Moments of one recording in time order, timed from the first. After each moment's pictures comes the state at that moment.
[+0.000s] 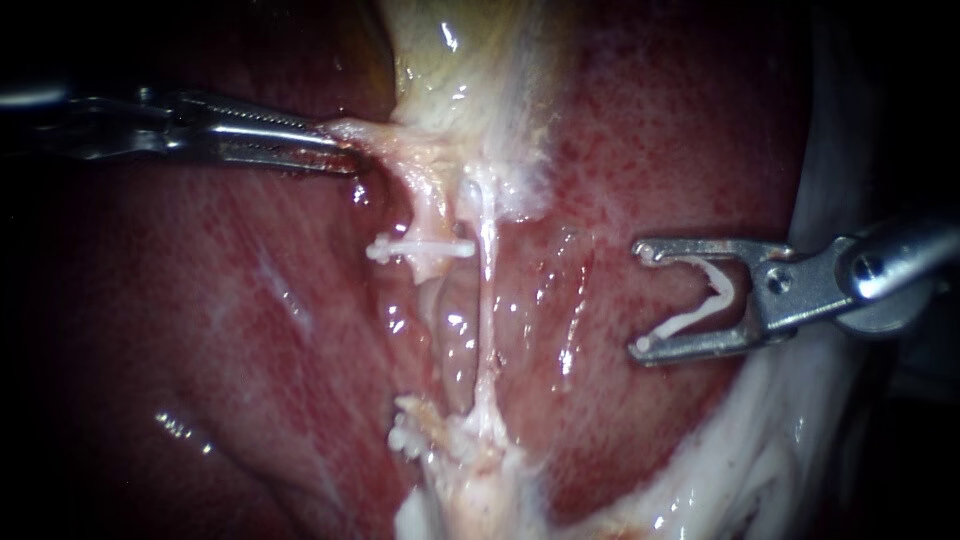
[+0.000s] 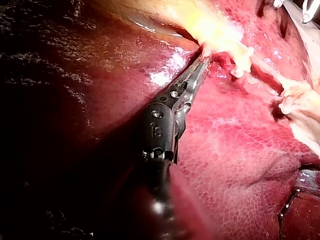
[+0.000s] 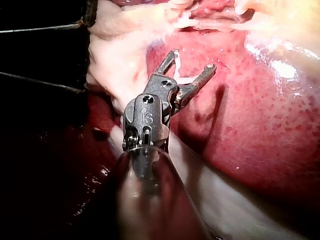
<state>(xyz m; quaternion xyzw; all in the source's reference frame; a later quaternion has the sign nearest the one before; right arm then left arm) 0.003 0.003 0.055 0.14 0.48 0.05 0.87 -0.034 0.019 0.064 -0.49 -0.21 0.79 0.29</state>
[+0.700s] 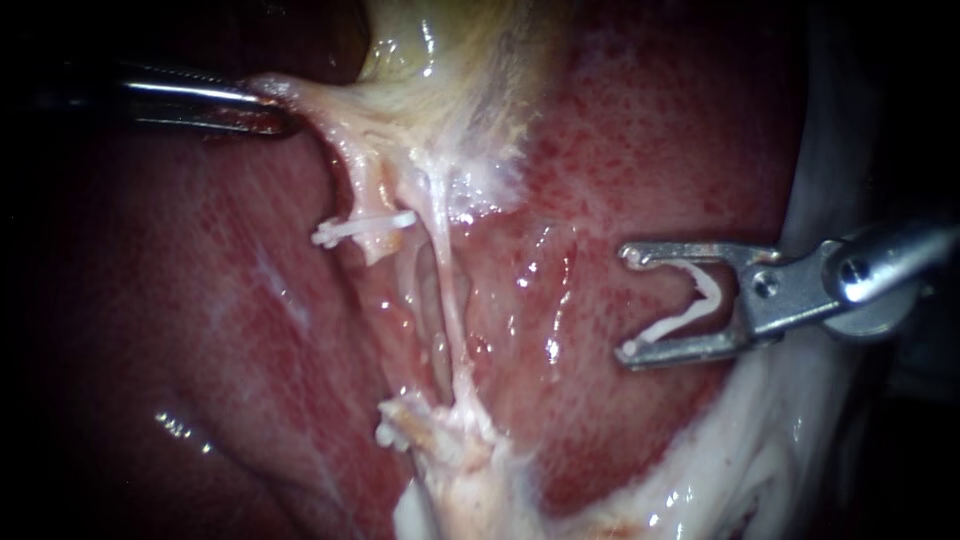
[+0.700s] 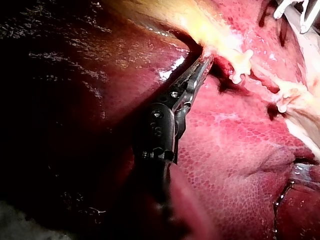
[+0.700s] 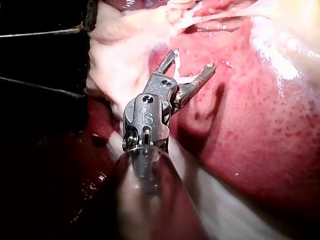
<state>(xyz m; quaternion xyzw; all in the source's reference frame) 0.006 0.002 0.055 0.15 0.49 0.05 0.86 -0.029 0.022 0.056 -0.50 -0.20 0.79 0.30</state>
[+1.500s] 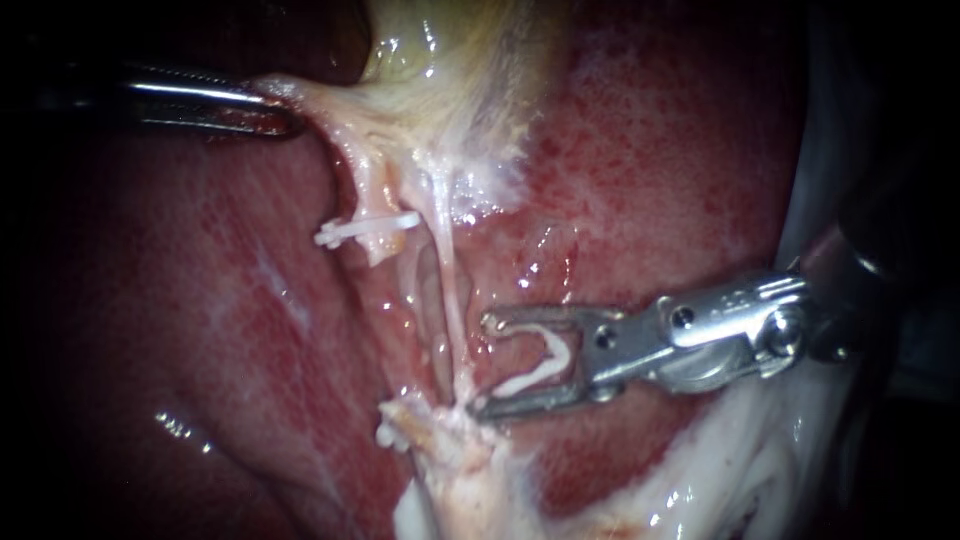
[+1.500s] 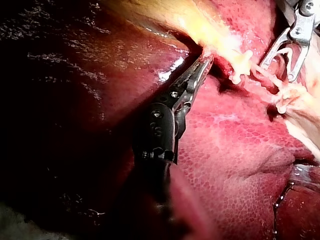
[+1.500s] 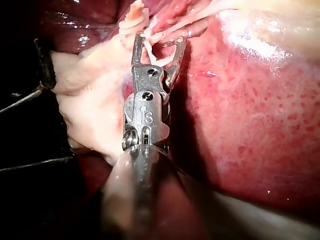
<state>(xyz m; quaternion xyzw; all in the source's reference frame) 0.016 -0.002 0.062 0.27 0.51 0.16 0.80 -0.030 0.022 0.057 -0.50 -0.20 0.79 0.30</state>
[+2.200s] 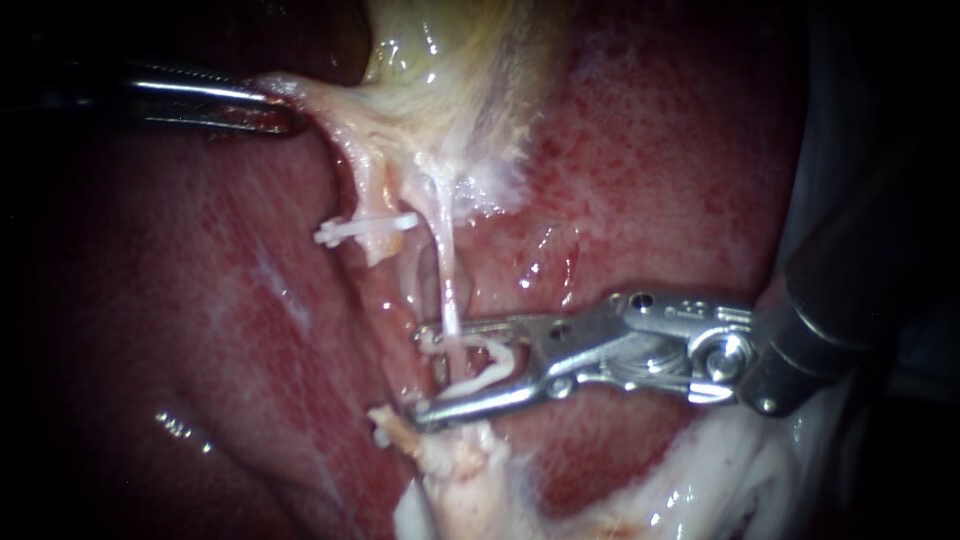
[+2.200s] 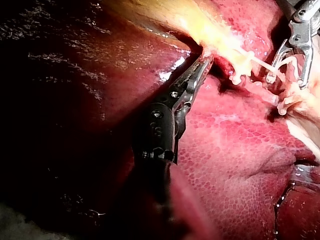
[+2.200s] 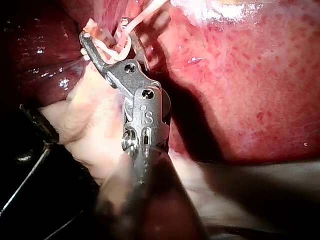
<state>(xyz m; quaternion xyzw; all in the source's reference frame) 0.019 -0.002 0.062 0.40 0.57 0.20 0.69 -0.030 0.022 0.057 -0.50 -0.20 0.79 0.30</state>
